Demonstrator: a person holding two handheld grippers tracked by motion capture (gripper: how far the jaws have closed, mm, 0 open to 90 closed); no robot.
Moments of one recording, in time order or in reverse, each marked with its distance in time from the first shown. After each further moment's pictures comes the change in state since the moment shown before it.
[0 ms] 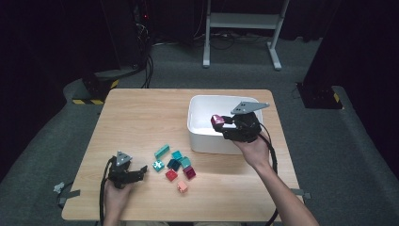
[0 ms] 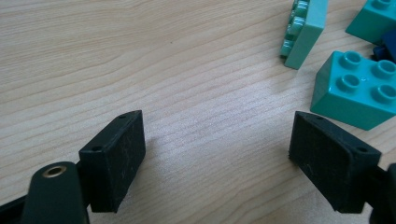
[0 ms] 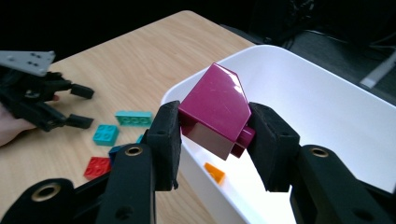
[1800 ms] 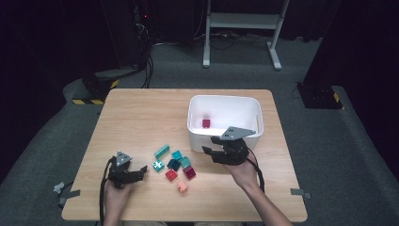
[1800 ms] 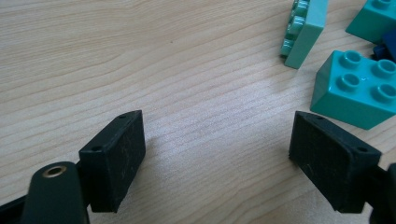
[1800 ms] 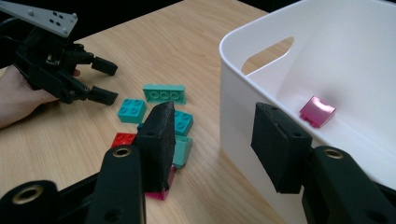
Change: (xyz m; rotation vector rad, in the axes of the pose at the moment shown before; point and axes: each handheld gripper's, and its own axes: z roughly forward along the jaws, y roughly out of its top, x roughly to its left) left arm 0.000 0.000 0.000 0.001 0.002 0.000; right arm 0.042 -0.055 0.030 -0.008 0.047 -0.004
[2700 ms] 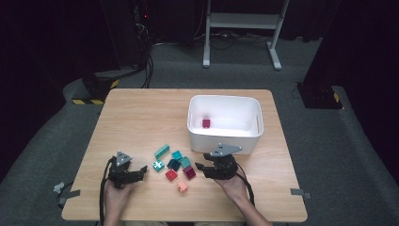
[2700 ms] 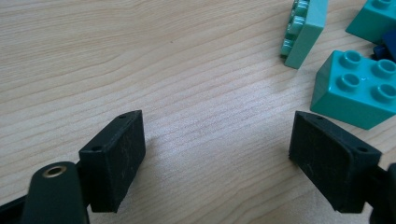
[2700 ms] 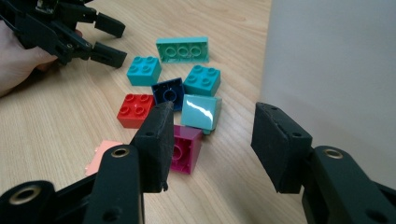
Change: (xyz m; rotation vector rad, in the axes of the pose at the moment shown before) left arm 0.000 0.000 0.000 -0.001 0.001 0.000; right arm 0.020 -0.052 0.042 0.054 0.045 0.046
